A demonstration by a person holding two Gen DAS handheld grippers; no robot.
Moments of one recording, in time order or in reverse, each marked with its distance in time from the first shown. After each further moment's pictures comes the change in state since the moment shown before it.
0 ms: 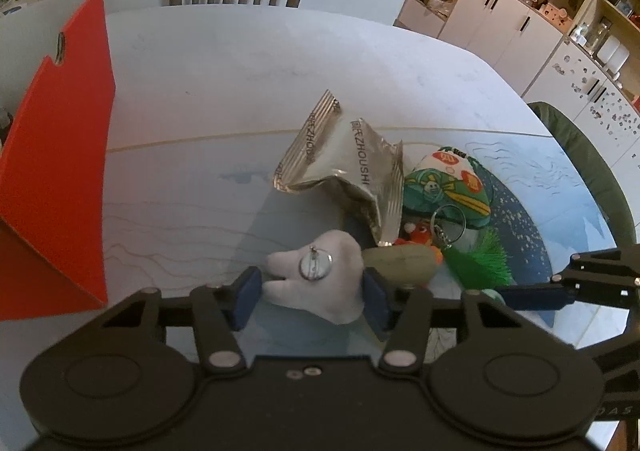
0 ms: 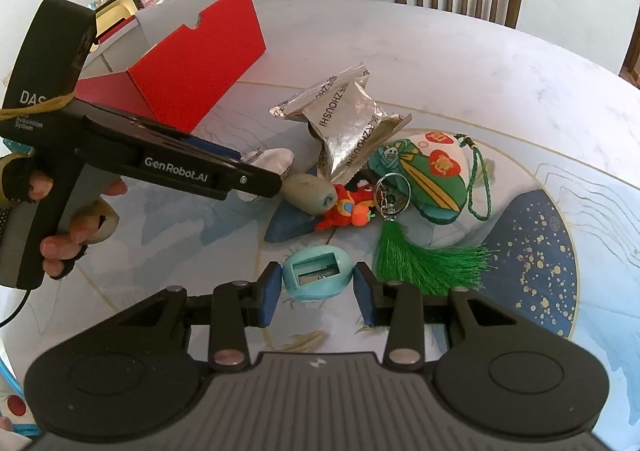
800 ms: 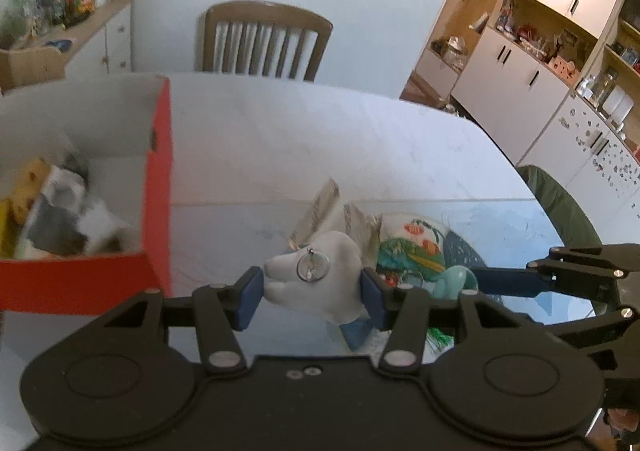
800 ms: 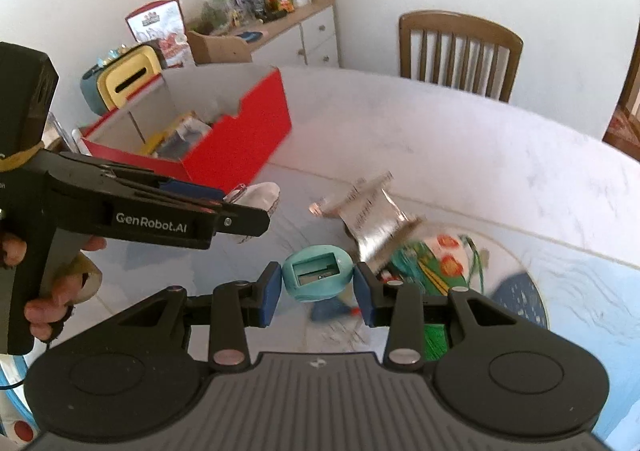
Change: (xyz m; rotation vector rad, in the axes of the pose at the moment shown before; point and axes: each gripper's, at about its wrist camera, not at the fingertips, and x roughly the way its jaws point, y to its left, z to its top) left arm -0.104 -0.002 0.015 -0.074 -0.145 0.037; right arm -0.059 0.045 0.052 -0.031 -0.123 -0.023
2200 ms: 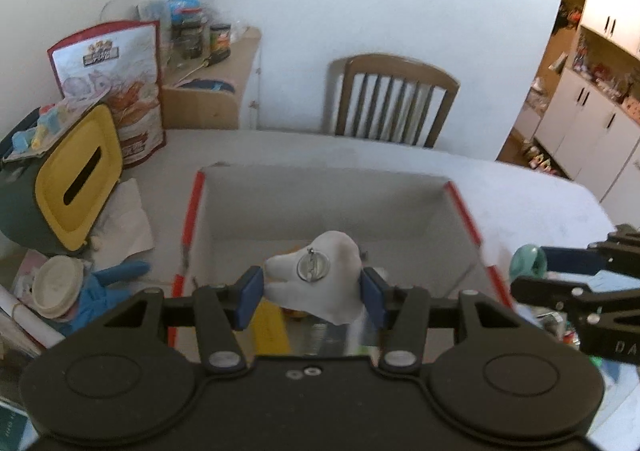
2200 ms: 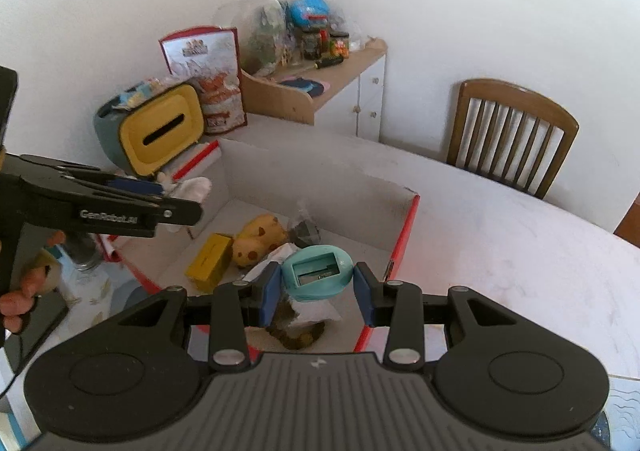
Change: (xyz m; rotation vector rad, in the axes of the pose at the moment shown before) left arm -0.069 0.228 0.070 -0.044 -0.082 0.224; right arm 0.103 0.168 0.139 -0.086 -0.078 -0.040
